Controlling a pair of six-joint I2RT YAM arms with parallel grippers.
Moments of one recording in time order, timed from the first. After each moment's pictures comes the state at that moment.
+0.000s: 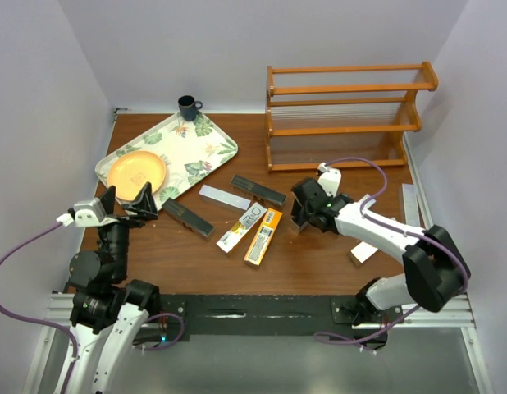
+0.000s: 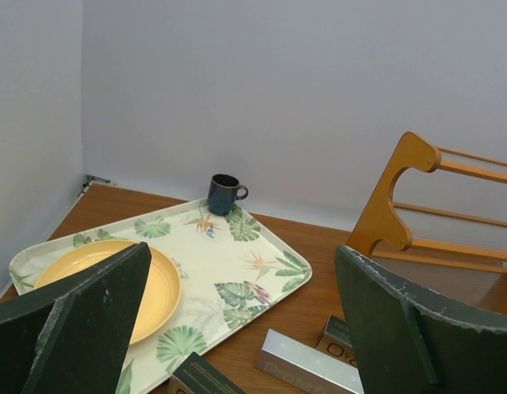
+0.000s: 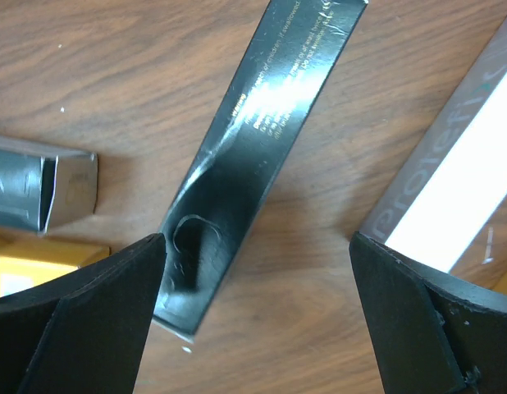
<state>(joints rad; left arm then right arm) -0.28 0.13 0.57 -0.13 -0.32 -0.18 0.67 1.41 0.83 -0.49 0.61 0.82</state>
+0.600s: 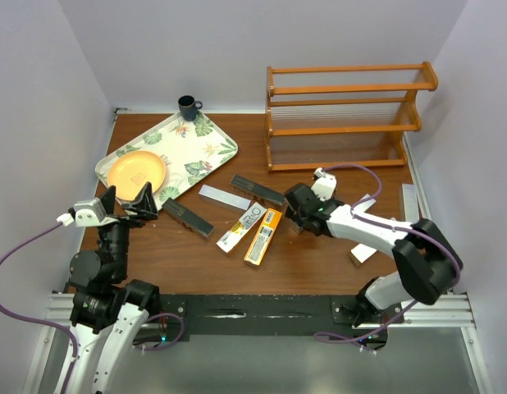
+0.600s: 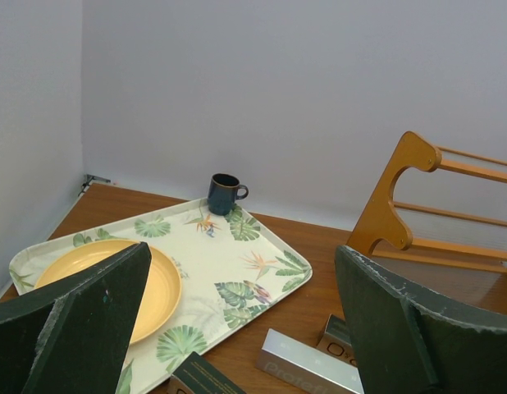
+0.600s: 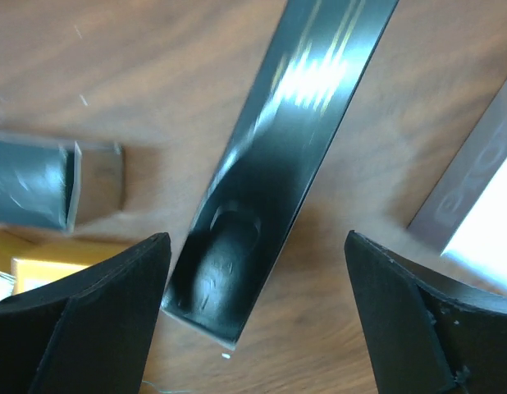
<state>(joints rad) -0.28 0.14 0.57 -0.13 -0.32 -0.18 0.72 1.45 0.81 -0.41 0.62 0.94</state>
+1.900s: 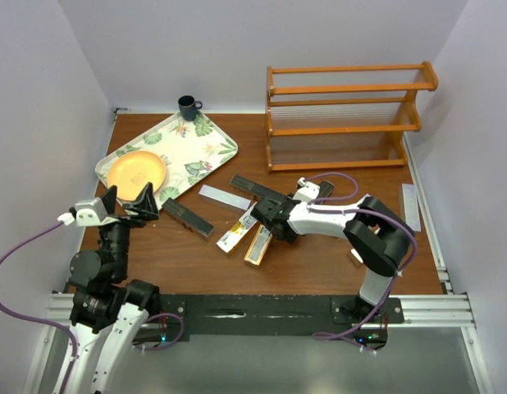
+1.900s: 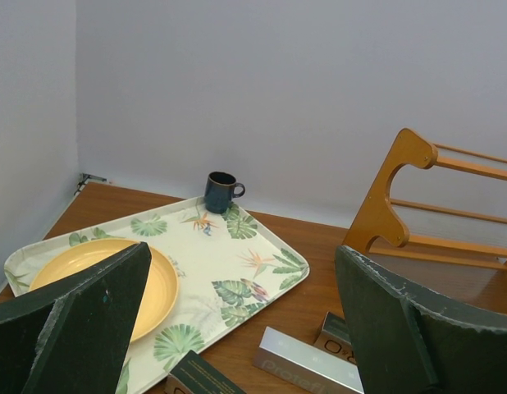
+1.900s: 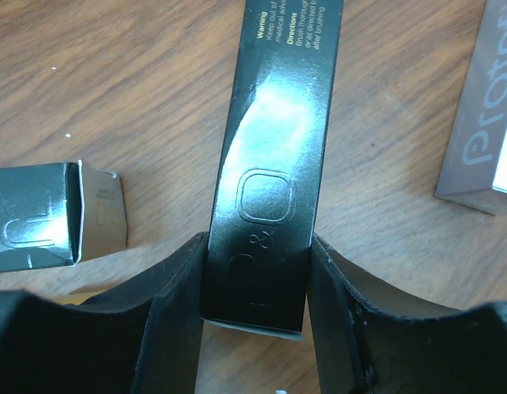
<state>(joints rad) -0.29 0.14 0.57 -0.13 -0.32 -0.18 0.91 1.78 1.01 -0.67 0.97 1.41</state>
